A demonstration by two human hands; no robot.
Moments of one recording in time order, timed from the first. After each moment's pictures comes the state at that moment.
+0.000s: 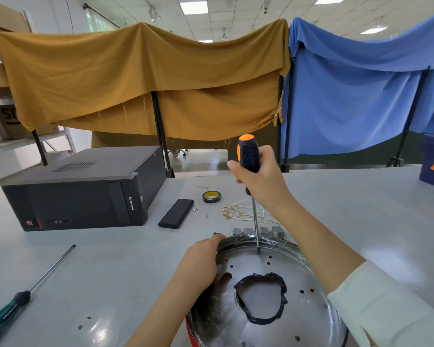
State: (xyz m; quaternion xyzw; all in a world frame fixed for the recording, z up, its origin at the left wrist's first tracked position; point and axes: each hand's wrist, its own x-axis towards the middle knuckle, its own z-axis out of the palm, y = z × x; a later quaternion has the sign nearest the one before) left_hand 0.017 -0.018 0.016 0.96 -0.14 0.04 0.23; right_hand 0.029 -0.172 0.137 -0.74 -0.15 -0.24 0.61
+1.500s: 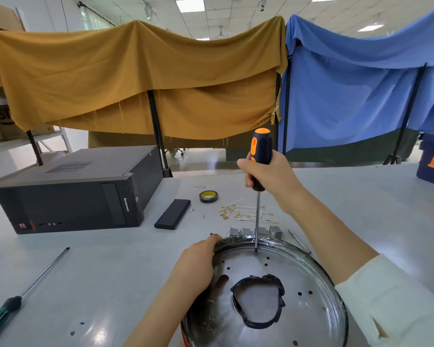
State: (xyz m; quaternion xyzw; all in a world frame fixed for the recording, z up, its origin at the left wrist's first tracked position) left_hand 0.015 -0.019 0.018 0.96 -0.14 0.04 0.22; right_hand 0.034 -0.197 0.146 -0.74 -0.14 -0.16 0.64
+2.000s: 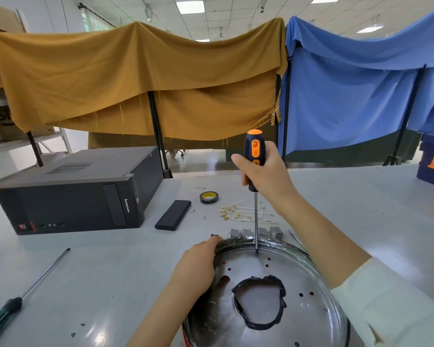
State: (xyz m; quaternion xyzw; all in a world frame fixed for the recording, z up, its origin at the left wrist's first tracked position) left_hand 0.016 -0.019 0.017 0.97 -0.14 0.04 0.21; right_hand 0.033 -0.184 0.145 -0.72 -0.12 -0.21 0.65
